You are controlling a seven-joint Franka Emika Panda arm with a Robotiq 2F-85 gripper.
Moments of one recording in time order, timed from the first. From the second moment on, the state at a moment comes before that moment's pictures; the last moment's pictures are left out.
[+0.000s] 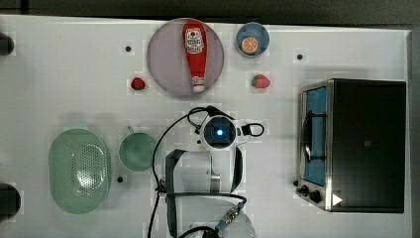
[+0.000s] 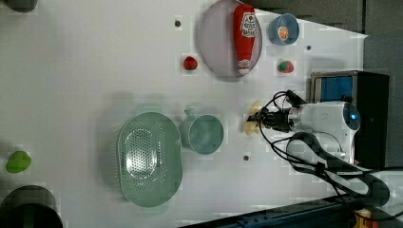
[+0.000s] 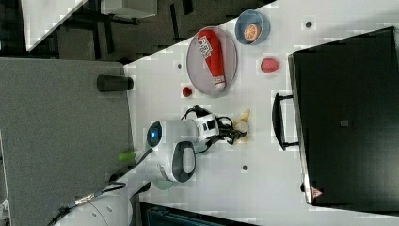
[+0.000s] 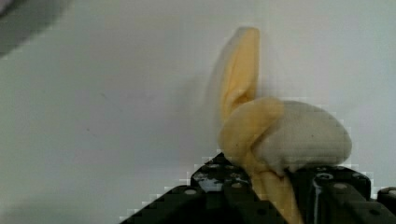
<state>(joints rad) -0.01 0.40 0.00 -2.42 -0.01 1.17 -0.27</state>
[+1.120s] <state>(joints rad) 0.00 -0.35 0.06 -2.31 0.00 0.59 -0.21</state>
